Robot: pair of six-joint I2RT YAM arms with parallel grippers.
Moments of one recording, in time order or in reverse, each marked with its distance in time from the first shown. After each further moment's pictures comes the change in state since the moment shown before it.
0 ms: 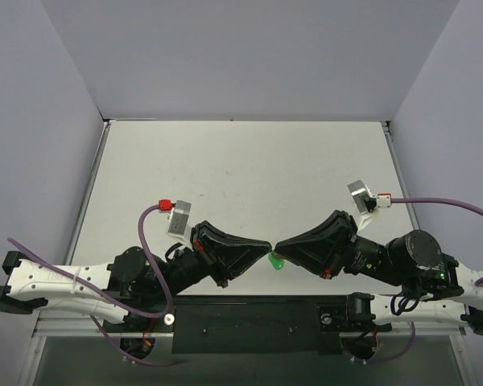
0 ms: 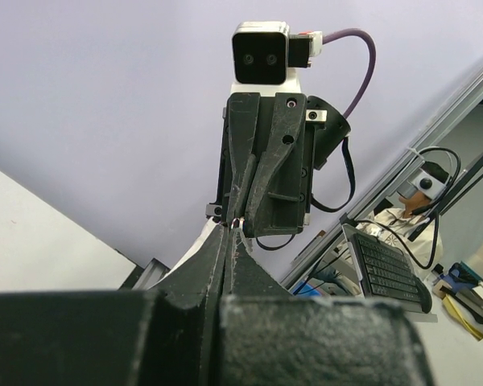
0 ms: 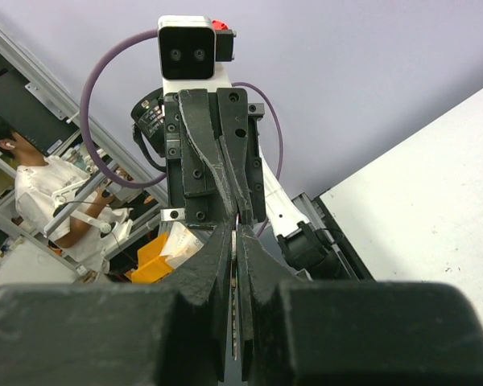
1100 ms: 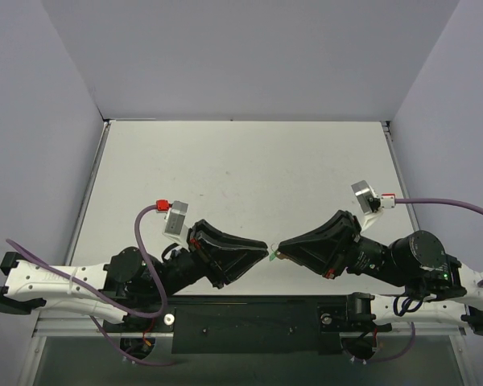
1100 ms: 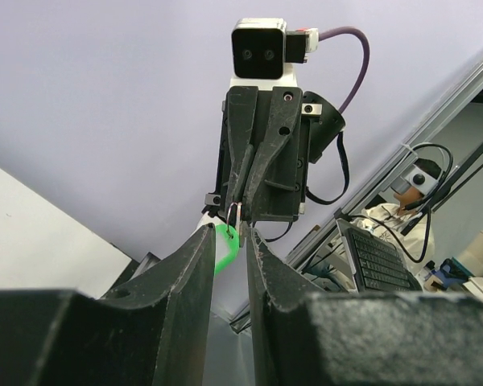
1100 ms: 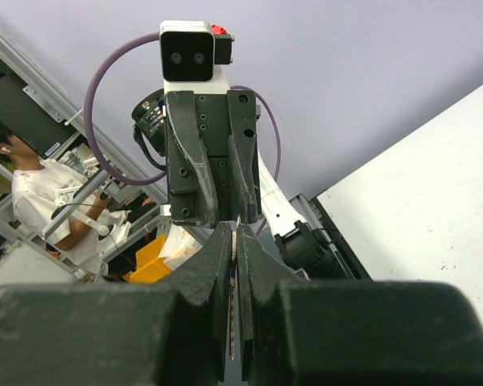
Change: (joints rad) left arm 0.000 -0.034 -0.007 -0.035 0.011 -0.020; right arm 0.000 -0.019 0.000 -0.014 0.013 0.000
